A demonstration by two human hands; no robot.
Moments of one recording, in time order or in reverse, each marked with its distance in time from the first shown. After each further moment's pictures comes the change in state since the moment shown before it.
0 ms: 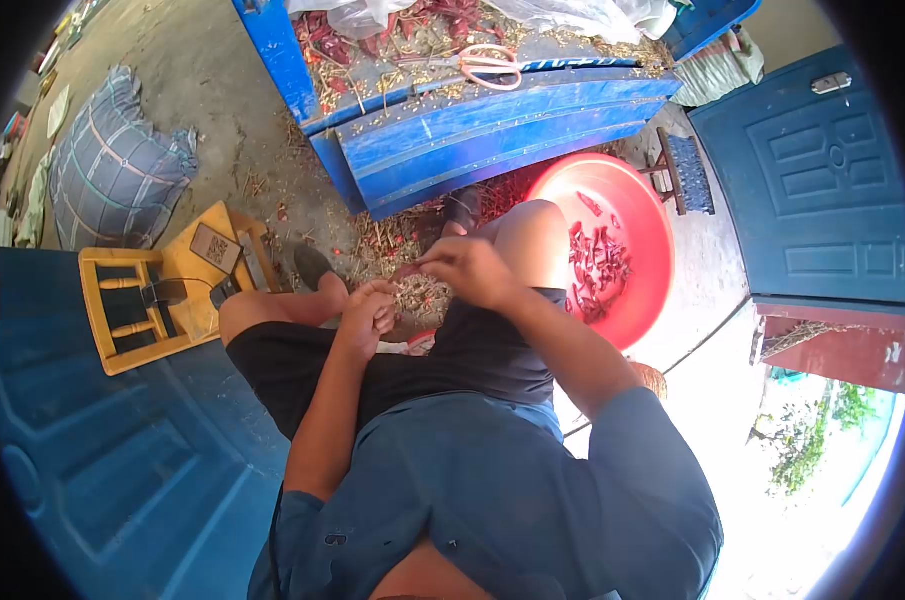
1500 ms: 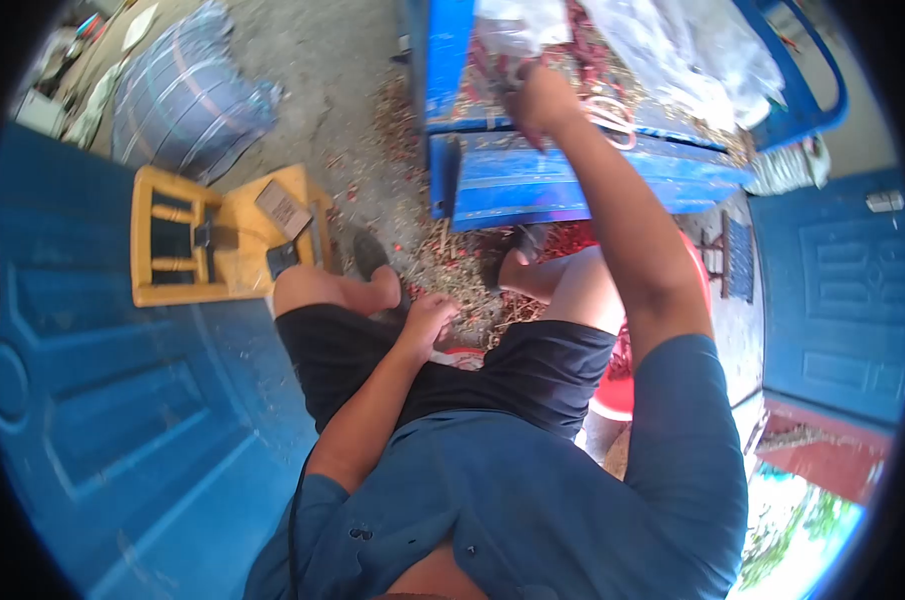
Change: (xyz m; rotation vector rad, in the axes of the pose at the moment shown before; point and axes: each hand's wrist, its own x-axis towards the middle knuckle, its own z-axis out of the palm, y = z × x) left_hand 0.016 -0.022 -0.028 0.148 0.218 0.025; right_hand 0.266 -0.100 -0.073 -0.912 0.172 0.056
